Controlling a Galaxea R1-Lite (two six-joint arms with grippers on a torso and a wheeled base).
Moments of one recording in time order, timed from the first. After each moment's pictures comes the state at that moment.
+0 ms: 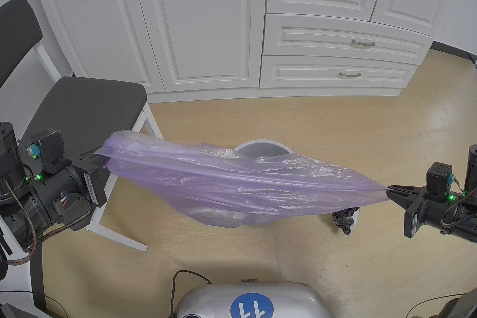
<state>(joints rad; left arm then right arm) -0.46 1.25 -0.47 -0.63 0.17 -0.03 0.42 1.23 -0.41 -0.46 -0.06 -0.24</state>
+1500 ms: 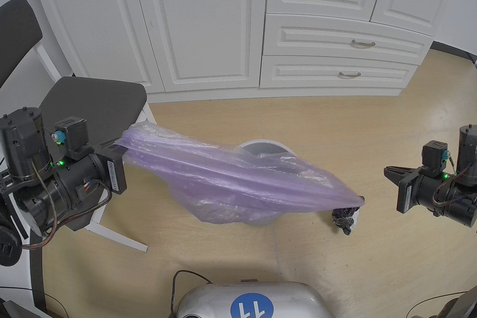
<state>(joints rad) -0.47 1.38 -0.56 -0.64 0.17 0.00 0.41 1.32 -0.51 -0.47 -0.14 -0.07</state>
